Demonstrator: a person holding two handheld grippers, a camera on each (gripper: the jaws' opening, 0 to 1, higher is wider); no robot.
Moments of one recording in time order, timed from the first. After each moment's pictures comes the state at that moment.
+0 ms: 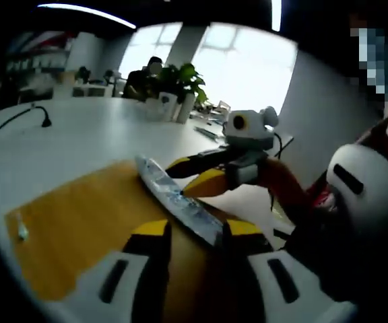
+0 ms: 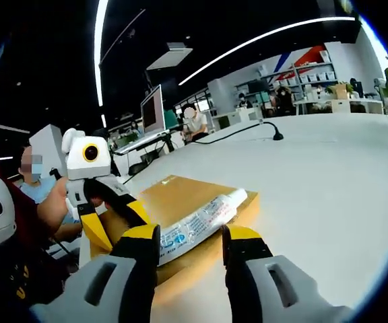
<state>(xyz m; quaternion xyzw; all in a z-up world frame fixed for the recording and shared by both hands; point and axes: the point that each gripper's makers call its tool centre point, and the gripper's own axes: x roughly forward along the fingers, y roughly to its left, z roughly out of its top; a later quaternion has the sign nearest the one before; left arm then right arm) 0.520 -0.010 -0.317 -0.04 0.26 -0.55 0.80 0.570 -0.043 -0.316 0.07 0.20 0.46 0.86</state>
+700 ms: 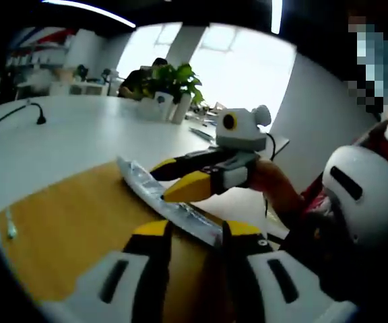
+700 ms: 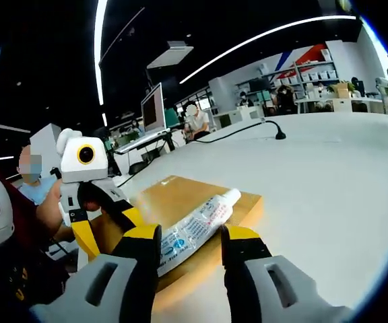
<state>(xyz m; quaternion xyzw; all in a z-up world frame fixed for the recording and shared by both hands) 0.514 -0.026 -0.308 -0.06 0.25 -0.56 0.79 0.574 -0.036 -0.317 0.07 0.20 0.46 0.86</state>
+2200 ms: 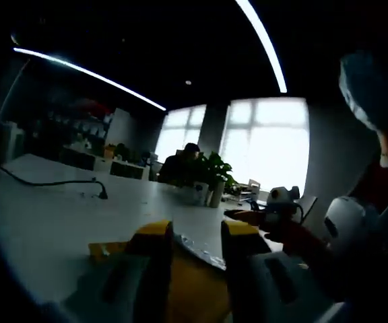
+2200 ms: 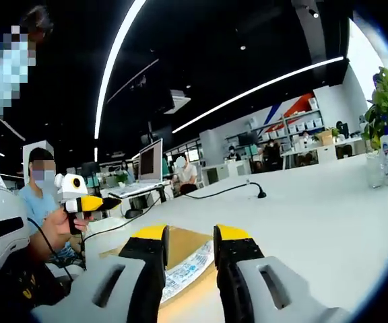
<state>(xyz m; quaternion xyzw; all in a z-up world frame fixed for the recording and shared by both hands) 0.501 0.087 -0.205 -0.14 -0.01 -0.41 0.90 0.537 -0.087 -0.232 0.10 0.03 0.40 0.91</state>
